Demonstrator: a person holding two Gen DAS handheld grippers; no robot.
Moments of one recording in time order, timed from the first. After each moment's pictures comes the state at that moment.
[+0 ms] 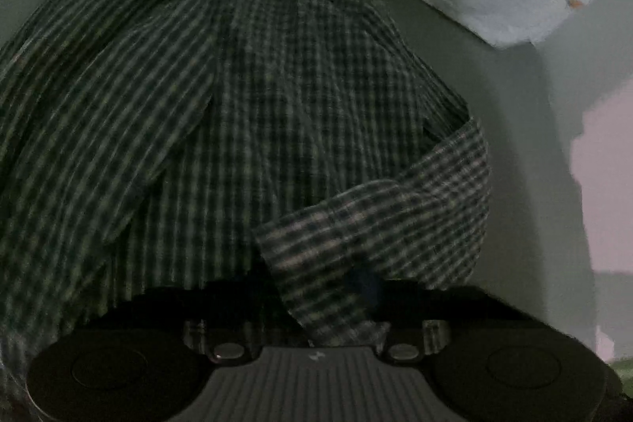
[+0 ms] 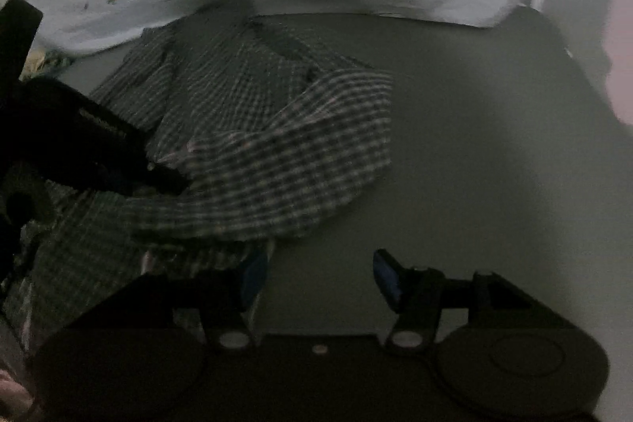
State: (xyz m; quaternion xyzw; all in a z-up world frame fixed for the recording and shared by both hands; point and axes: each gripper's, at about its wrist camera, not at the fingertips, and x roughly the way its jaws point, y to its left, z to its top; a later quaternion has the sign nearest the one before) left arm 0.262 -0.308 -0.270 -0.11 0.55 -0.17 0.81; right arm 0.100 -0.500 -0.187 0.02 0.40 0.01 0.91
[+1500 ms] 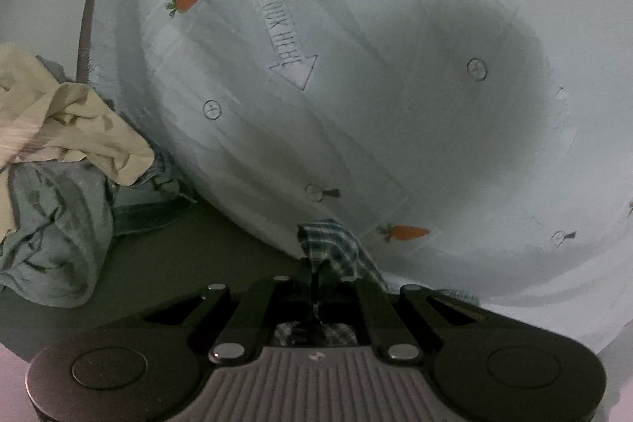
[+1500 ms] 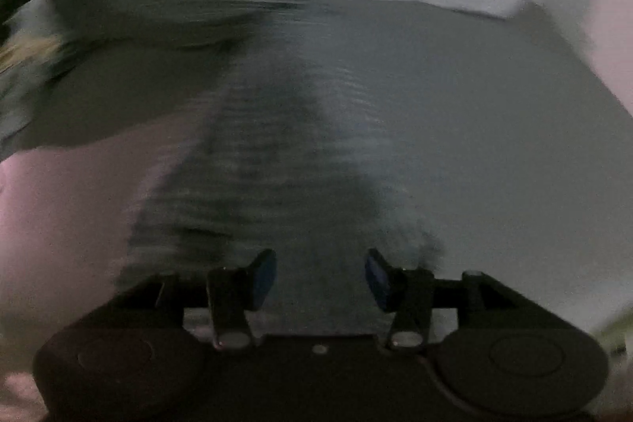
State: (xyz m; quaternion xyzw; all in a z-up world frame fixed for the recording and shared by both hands) left arm 0.396 0.137 -0.125 -0.21 0.25 0.00 0.94; right arm 0.047 -0.236 -0.195 0.06 0.43 -0.14 0.89
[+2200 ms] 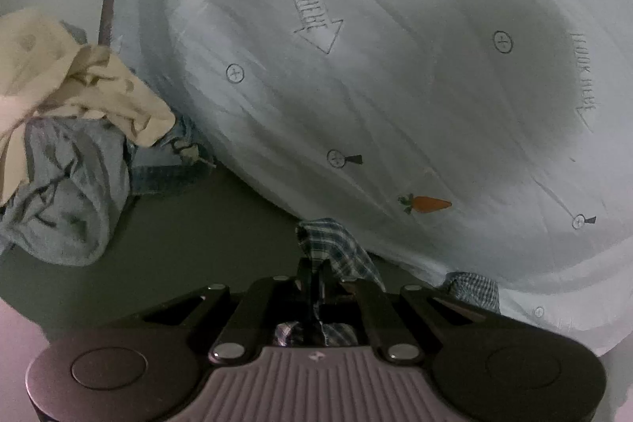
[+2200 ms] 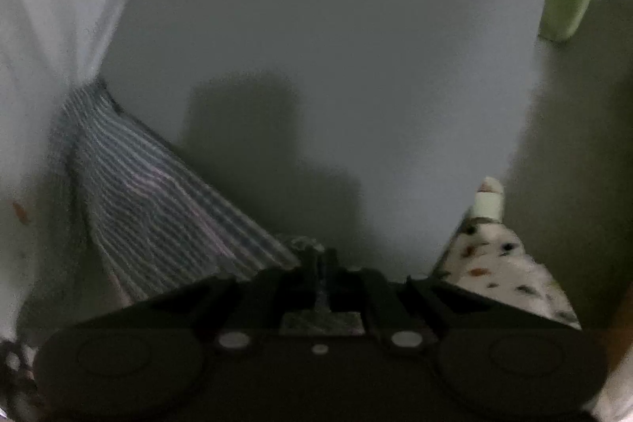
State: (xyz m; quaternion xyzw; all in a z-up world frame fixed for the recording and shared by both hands) left arm 0.387 0.138 -0.144 -0.23 0.28 0.02 0.93; right arm -0.001 -0.380 -0.240 0.47 0.45 -0.28 0.70
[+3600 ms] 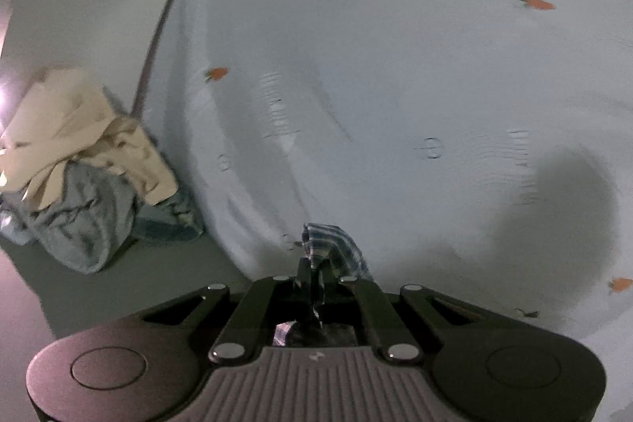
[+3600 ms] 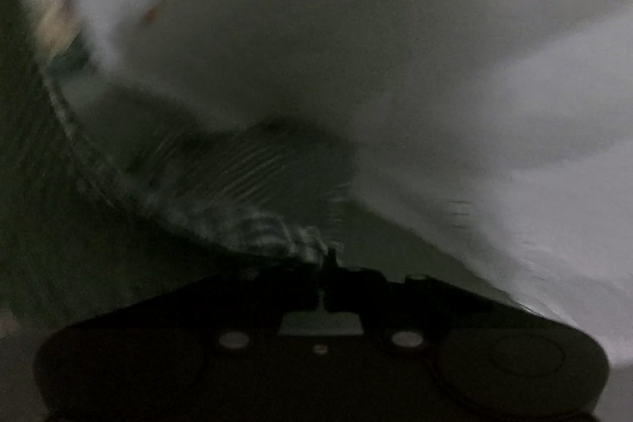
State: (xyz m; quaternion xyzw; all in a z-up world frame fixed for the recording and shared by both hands) left arm 0.324 0.042 -0.068 -0.29 0.15 0.11 0.94; right arm 0.489 -0.448 -0.181 -0.15 0.29 0.13 0.94
